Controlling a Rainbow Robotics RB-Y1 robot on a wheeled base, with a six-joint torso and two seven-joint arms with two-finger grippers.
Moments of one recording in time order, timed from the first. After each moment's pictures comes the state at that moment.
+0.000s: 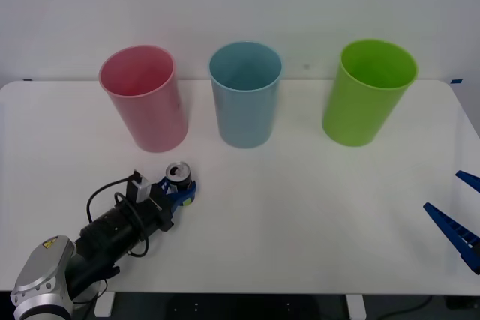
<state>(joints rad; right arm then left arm) 0.35 -0.40 -0.52 -1.66 0.96 -1.22 0.00 -0.18 0.10 0.30 -1.01 -1.30 -1.03 -0.47</state>
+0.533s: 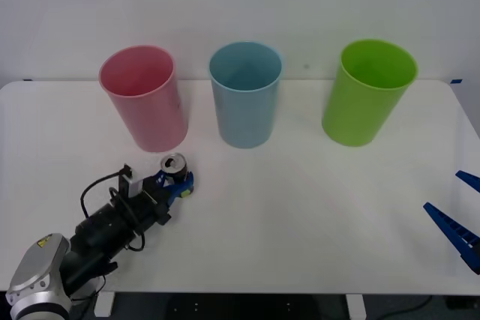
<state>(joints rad) 0.35 -0.40 -0.52 -1.66 0.96 -1.22 0.00 -0.17 0.11 0.31 -1.05 -1.21 -1.07 -0.46</state>
